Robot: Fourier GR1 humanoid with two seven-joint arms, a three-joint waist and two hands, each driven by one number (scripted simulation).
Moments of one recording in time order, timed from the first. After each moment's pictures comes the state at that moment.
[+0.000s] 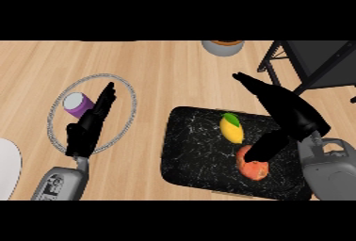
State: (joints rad) left arm -0.19 0.19 -0.14 -1.43 -0.02 0.08 0.03; right arm -0.46 -0.38 0.27 -1.77 0.34 0.45 0.68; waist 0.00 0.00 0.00
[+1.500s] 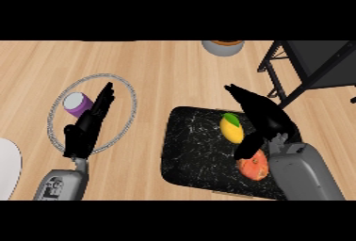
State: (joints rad) left arm -0.17 0.12 -0.06 -1.47 -0.10 0.01 0.04; right arm -0.39 -0.19 0.23 -1.59 0.70 0.48 0.51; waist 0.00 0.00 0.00
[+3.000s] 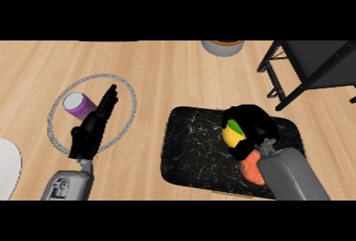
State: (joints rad) left arm -0.16 0.07 -0.03 -1.45 -0.16 -0.01 0.02; right arm -0.35 -0.15 0.24 -1.39 0.94 0.40 0.24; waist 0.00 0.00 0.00
